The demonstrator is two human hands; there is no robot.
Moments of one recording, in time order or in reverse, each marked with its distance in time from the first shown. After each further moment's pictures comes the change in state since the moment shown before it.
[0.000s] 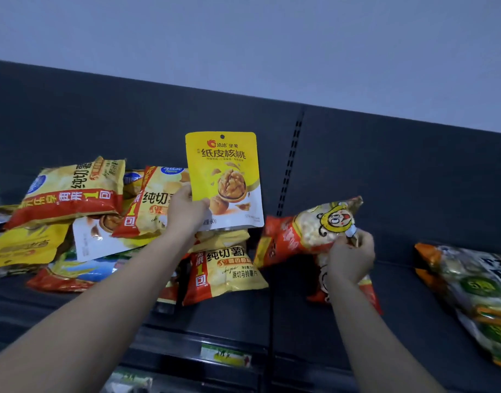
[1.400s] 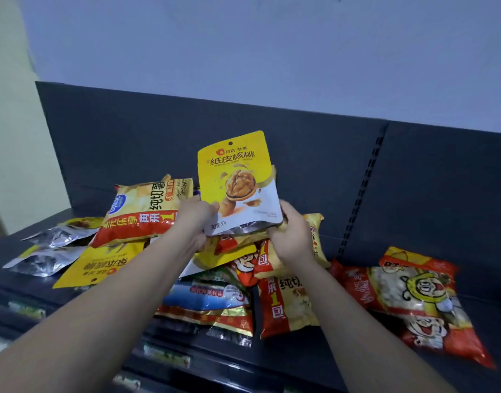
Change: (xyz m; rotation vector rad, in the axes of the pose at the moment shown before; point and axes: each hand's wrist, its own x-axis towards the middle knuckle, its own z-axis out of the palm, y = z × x) left_hand 0.087 -0.008 -0.112 -0.183 0.048 -0.318; right_hand -0.129 -0.049 0.163 -0.206 -0.853 -0.474
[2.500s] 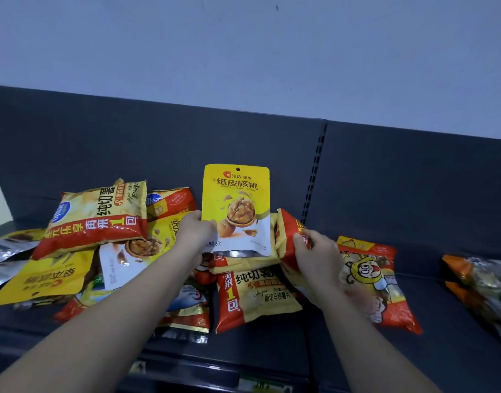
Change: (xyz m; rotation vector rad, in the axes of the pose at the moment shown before) left_hand -0.044 -0.035 0.069 0.264 -0.107 0.144; right_hand -0.038 0.073 -0.096 -0.361 0.301 0.319
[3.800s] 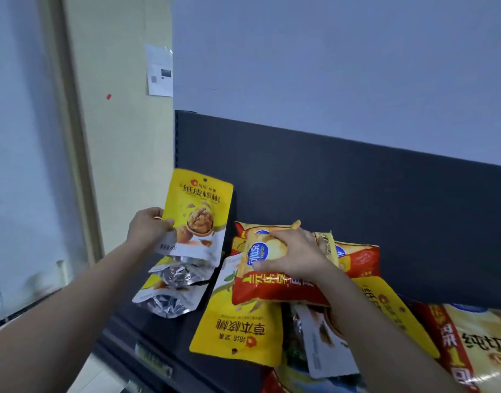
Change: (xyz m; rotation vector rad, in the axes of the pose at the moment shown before) left_hand 0.174 -0.059 -0.444 0.215 0.491 -0.009; right_hand -0.061 -0.336 0.230 -0.354 -0.780 -0.615
